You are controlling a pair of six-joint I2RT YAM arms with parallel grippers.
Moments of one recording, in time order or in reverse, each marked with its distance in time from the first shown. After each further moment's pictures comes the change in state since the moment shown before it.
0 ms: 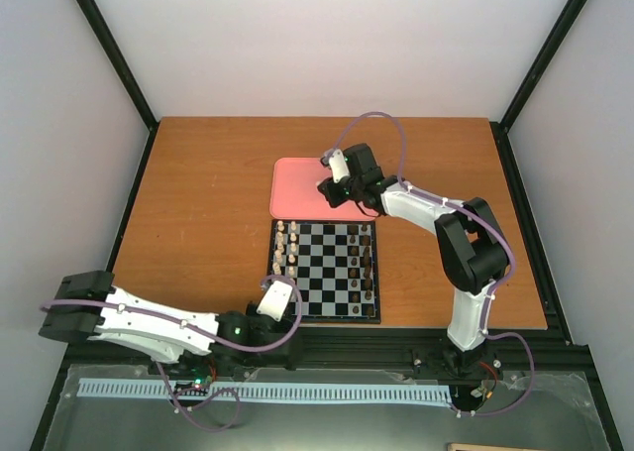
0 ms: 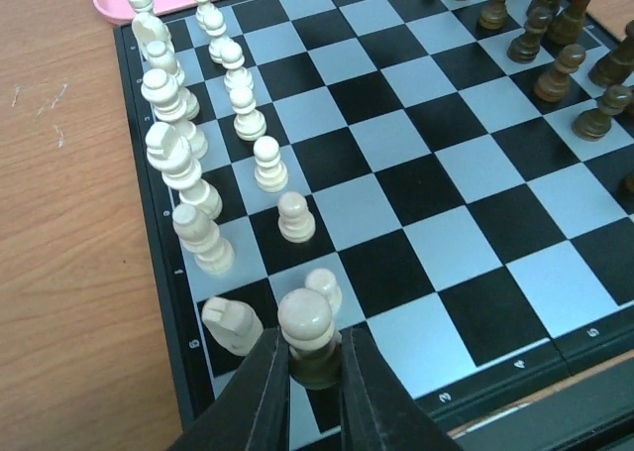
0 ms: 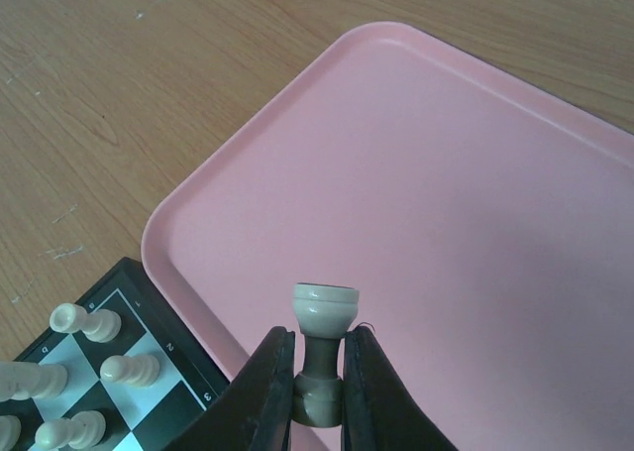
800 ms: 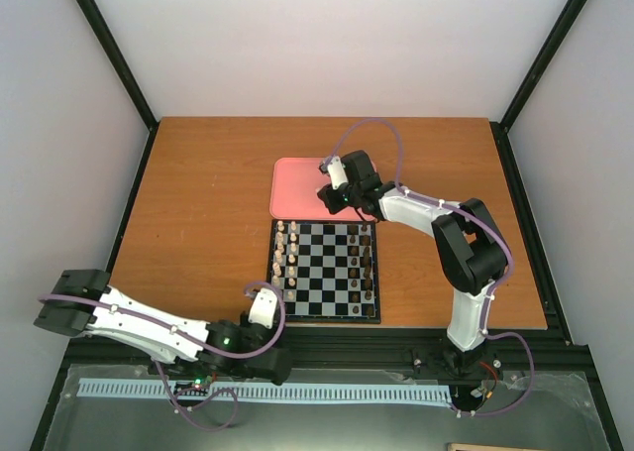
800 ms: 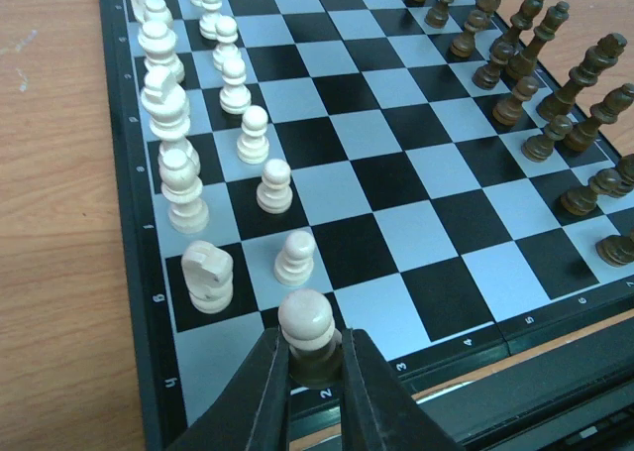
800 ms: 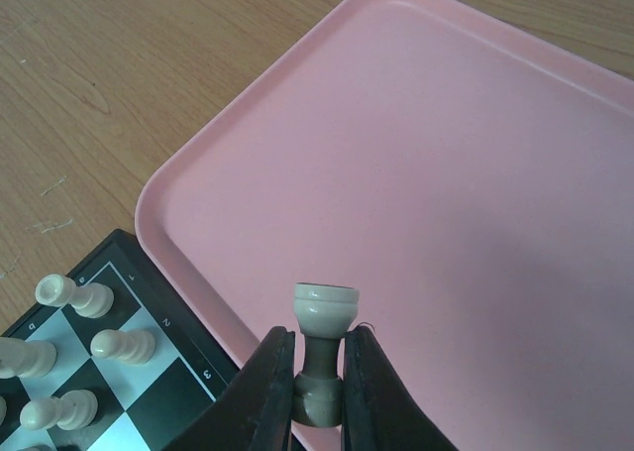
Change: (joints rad) left arm -0.142 -0.050 -0.075 0.000 -0.078 -0.261; right arm 0.018 0.000 -0.054 0.031 0.023 0.000
